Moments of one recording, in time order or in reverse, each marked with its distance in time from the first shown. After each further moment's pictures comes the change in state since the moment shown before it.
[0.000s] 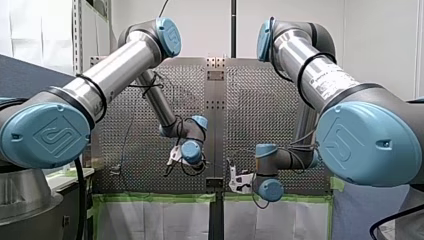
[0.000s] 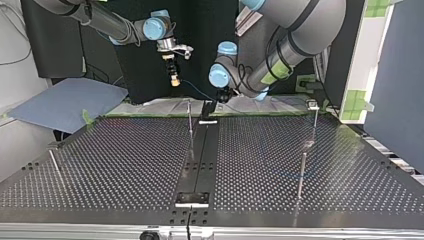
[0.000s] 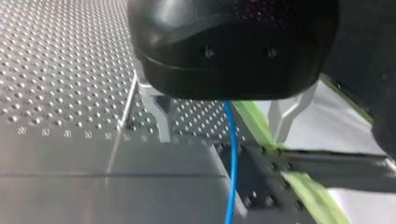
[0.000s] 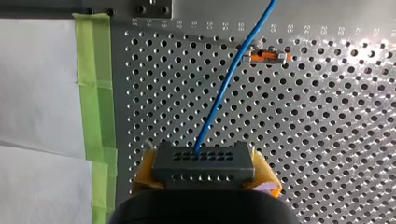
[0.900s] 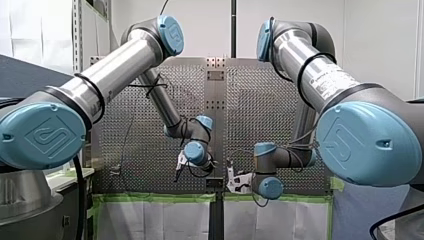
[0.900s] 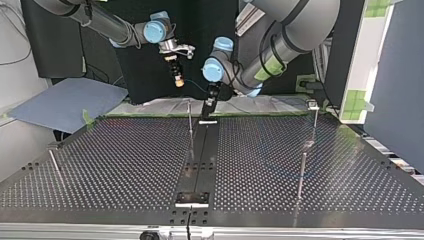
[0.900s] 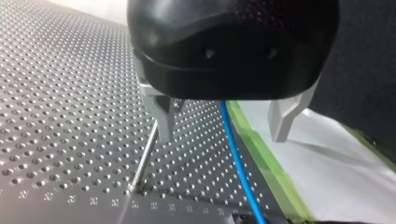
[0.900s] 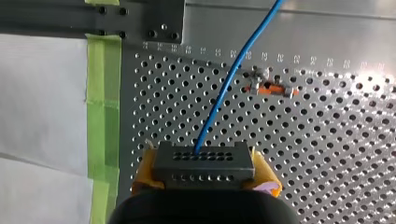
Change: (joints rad) left arm -0.049 0.000 -0.001 0.019 0.075 -0.100; right arm 0.001 0.000 -0.025 0.056 -0.064 -0.042
